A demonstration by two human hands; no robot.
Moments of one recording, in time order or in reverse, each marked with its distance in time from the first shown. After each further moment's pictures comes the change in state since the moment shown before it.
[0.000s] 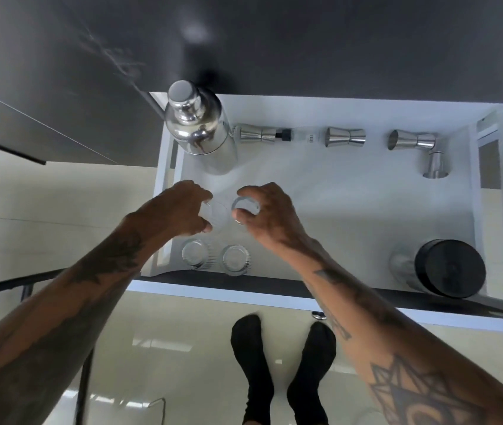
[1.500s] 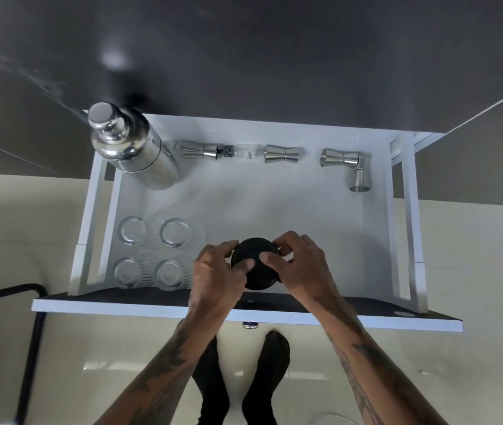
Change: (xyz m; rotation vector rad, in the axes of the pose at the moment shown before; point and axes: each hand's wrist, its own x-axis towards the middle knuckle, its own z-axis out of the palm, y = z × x) left_hand -0.040 0.156 0.094 -0.846 0.227 -0.195; right_hand -0.084 0.106 -0.082 0.070 0.122 0.225
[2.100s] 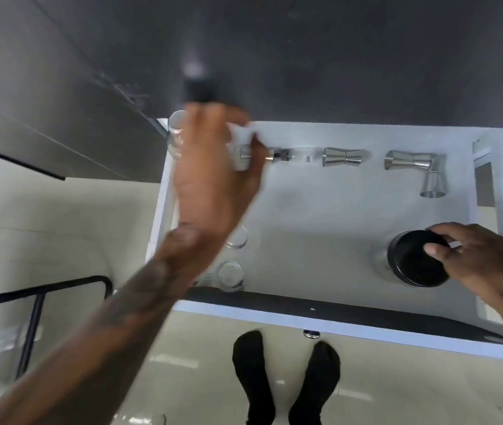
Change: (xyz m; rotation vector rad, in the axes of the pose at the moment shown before) left_hand 0.038 0.084 -0.123 0.144 0.753 0.875; right_hand 0.023 0.043 -0.111 -0.391 0.114 0.176
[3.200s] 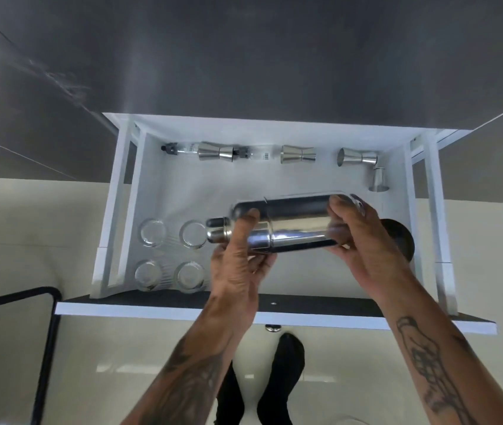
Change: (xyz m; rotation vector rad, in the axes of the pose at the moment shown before) left_hand -0.099 0.057 0.024 -1.107 -0.229 -1.646; right_hand -0.028 -0.074 0.022 1.362 -0.269 0.199
